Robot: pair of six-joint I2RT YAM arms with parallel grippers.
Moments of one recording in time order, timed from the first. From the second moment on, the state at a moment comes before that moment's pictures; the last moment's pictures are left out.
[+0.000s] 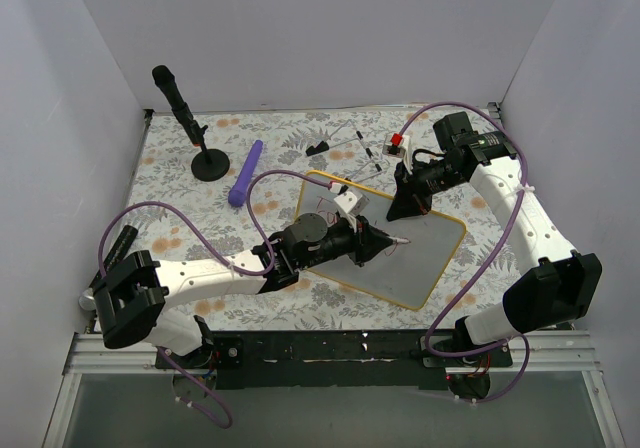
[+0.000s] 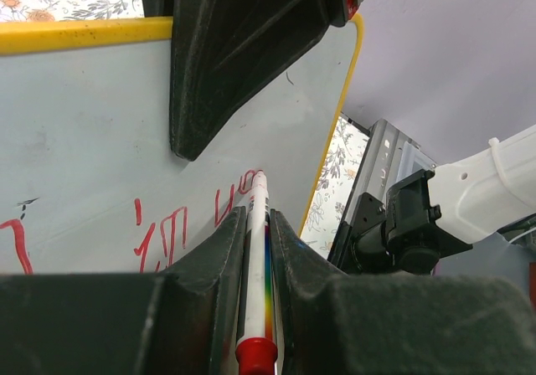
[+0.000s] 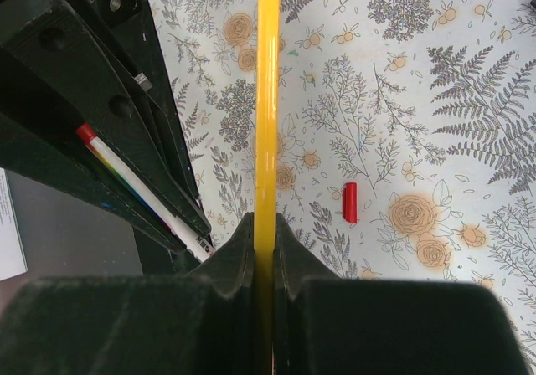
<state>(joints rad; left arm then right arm) -1.11 1.40 0.82 0.52 0.04 -0.42 0.29 1.46 1.47 -1.26 -0.91 -0.69</state>
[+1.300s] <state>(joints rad) -1.11 1.40 0.82 0.46 0.03 -0.44 0.29 1.46 1.47 -1.26 -0.90 -0.69</state>
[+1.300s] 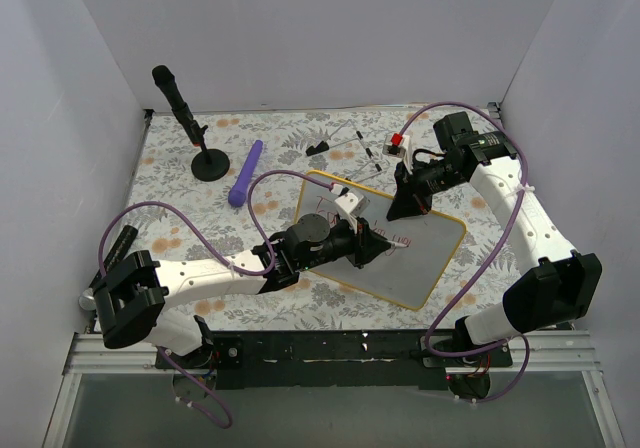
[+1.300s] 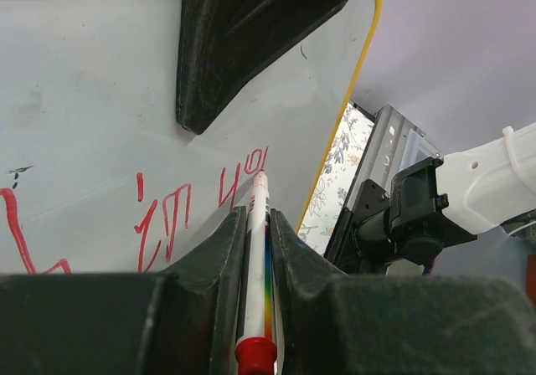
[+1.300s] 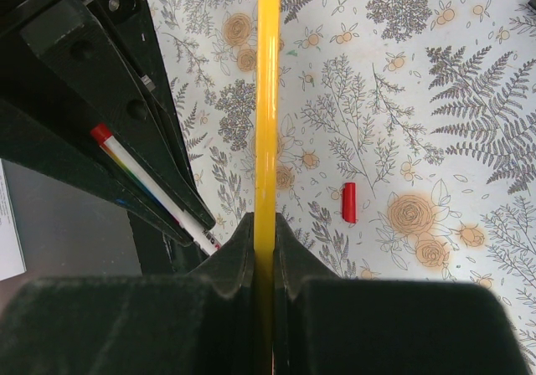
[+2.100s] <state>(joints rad) -1.11 1.45 0.87 0.47 0.06 -0.44 0.29 1.46 1.47 -1.26 -0.91 -0.69</state>
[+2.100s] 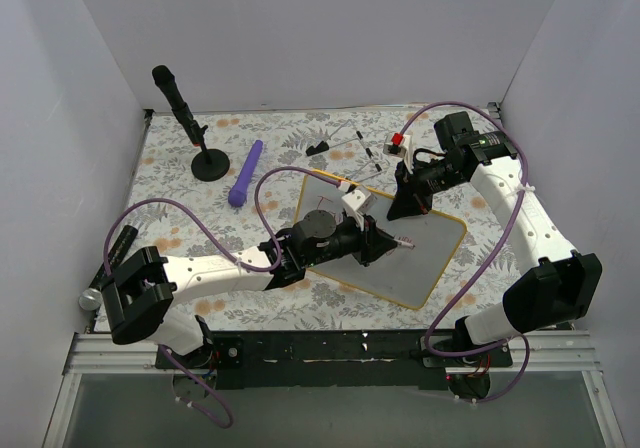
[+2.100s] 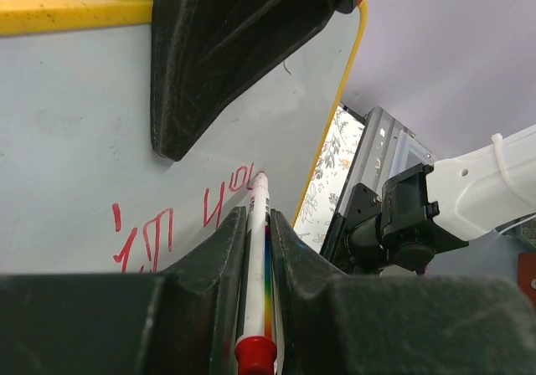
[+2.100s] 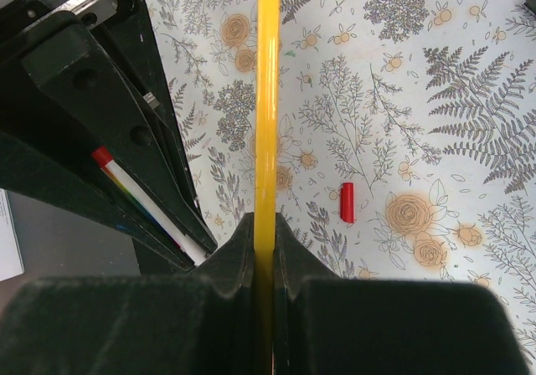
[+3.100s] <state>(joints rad) -1.09 1.45 0.86 0.47 0.09 -0.48 0.29 1.46 1.47 -1.26 -0.91 -0.69</state>
